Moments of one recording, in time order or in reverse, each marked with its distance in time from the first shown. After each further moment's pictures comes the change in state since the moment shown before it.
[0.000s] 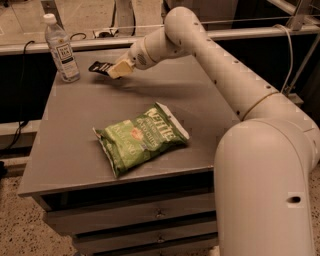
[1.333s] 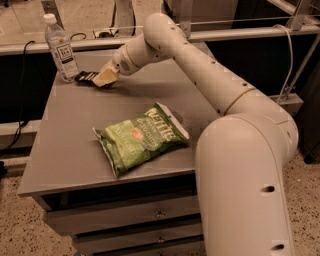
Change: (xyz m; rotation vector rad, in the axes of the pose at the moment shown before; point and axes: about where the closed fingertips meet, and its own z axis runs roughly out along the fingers) arm -0.003 0.017 0.051 -0.038 0.048 -0.013
